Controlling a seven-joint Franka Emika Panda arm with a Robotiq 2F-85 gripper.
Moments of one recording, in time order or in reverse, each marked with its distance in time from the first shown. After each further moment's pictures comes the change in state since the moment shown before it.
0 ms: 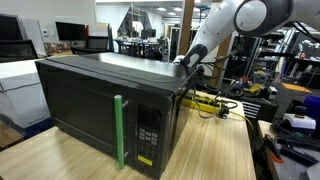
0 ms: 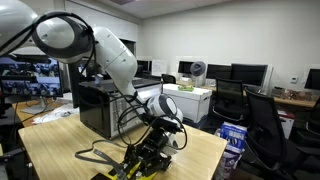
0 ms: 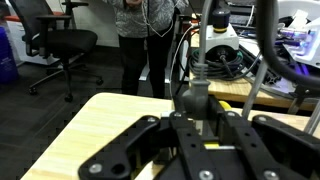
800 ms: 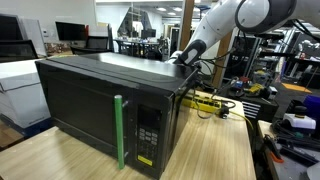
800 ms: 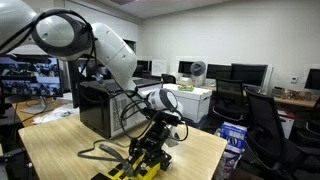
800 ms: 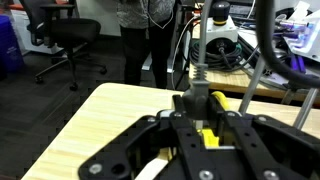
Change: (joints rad) arm 0.001 -0.020 0.027 0.036 0.004 0.000 0.000
